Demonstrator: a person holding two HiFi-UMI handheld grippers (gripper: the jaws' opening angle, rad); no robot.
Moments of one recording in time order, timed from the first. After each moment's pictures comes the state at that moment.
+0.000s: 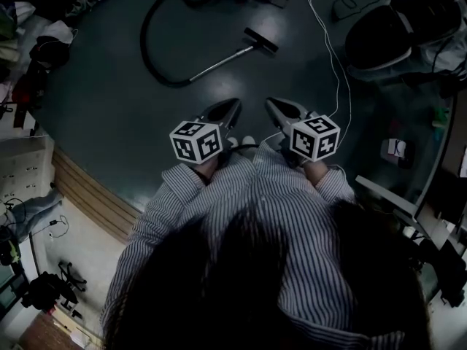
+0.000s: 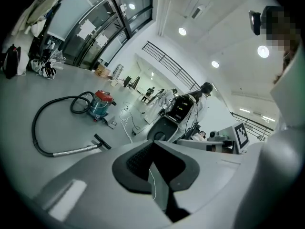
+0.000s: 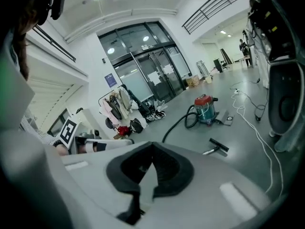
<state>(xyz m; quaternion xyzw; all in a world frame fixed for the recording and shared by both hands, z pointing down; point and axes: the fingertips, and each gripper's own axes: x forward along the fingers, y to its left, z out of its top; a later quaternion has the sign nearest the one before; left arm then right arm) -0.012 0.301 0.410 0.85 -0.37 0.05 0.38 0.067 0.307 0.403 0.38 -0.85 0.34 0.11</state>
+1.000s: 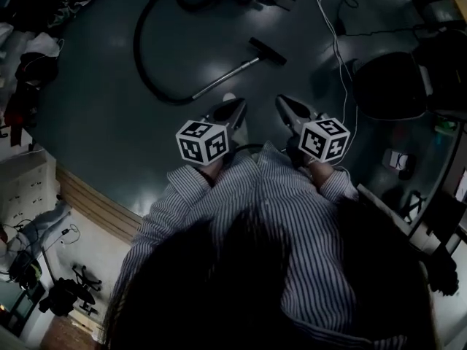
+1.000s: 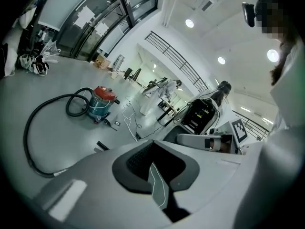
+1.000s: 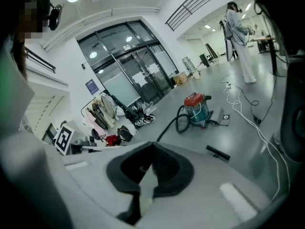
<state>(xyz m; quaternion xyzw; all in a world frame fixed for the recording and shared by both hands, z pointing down) -0.030 0.068 0.460 0.84 -0.34 0.09 0.41 0.062 0.067 0.450 0.43 -0.81 0.40 0.10</state>
